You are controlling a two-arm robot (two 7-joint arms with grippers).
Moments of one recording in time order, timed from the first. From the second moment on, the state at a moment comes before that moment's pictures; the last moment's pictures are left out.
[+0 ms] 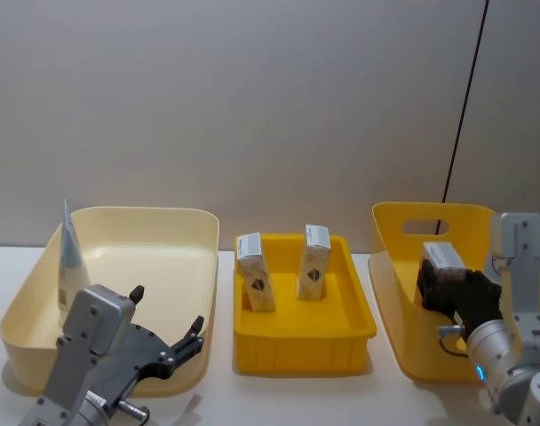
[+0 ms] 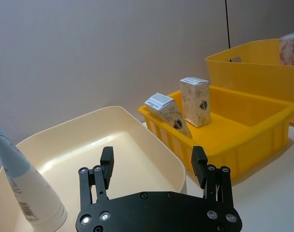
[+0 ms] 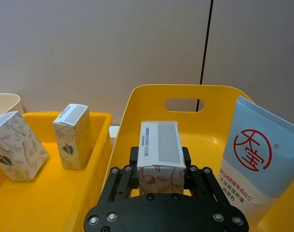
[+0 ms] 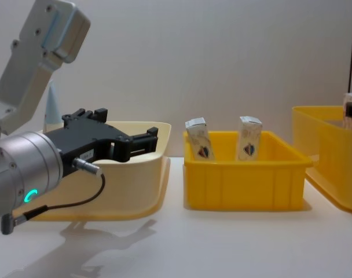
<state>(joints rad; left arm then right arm) -0.24 0.38 0.45 -1.63 -0.20 0.01 -0.01 0.29 0.13 -0.09 -1.55 0.12 0.35 -0.06</state>
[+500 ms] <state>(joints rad) -0.24 0.38 0.45 -1.63 -0.20 0.01 -0.01 0.30 0.12 -0.09 -1.54 0.11 0.36 -0.06</state>
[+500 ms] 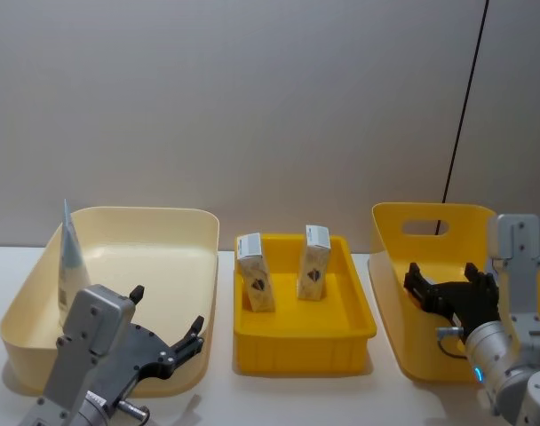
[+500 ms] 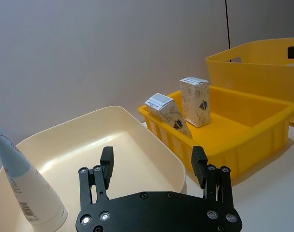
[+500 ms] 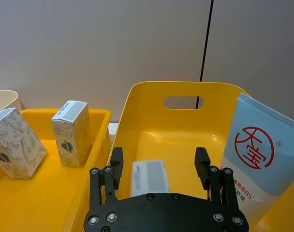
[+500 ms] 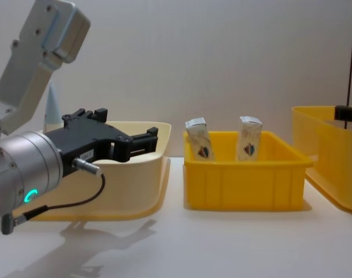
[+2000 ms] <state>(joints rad) -0.24 0.38 0.45 -1.63 -0.20 0.01 -0.01 0.19 0.18 -0.09 -1.64 0.23 0.11 0.10</state>
